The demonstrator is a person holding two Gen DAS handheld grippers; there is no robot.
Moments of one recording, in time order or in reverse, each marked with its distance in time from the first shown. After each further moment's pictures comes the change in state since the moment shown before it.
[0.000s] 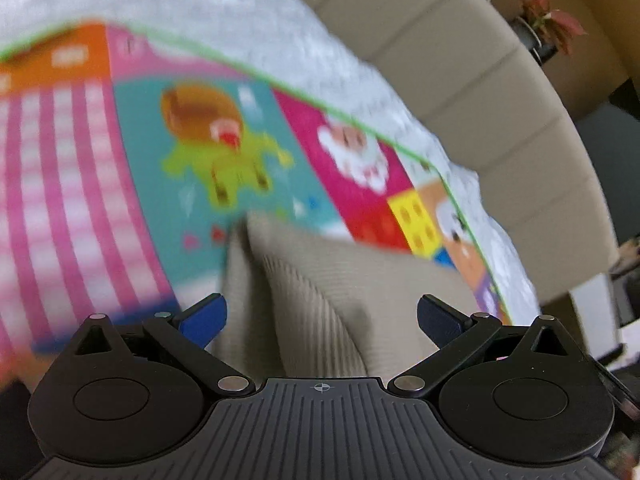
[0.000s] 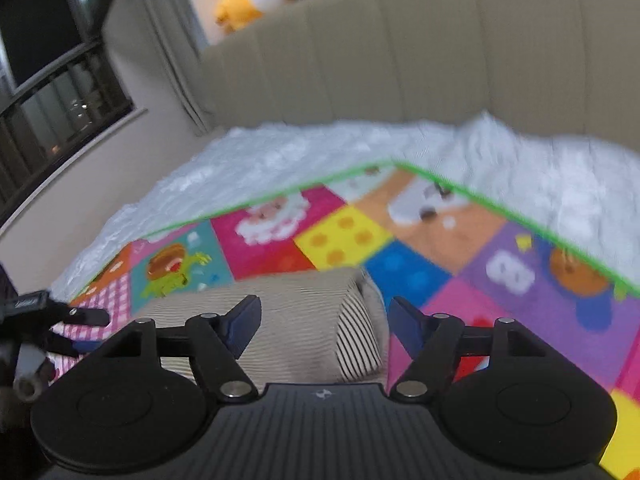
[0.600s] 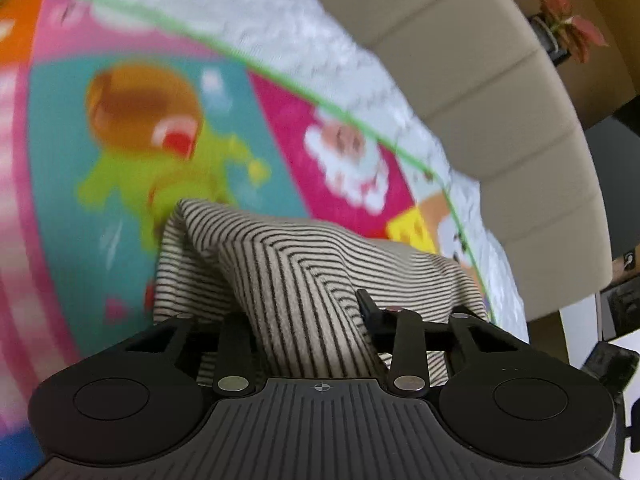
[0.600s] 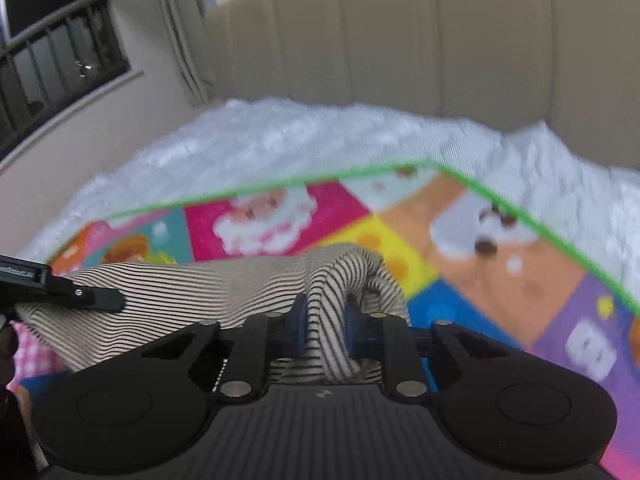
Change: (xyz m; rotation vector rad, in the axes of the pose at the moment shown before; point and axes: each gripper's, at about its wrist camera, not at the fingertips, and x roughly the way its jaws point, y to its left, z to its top) left arm 0.073 -0.001 0.051 -0.011 0.012 -0.050; right arm 0.102 0.039 0.034 -0.152 0.005 -0.026
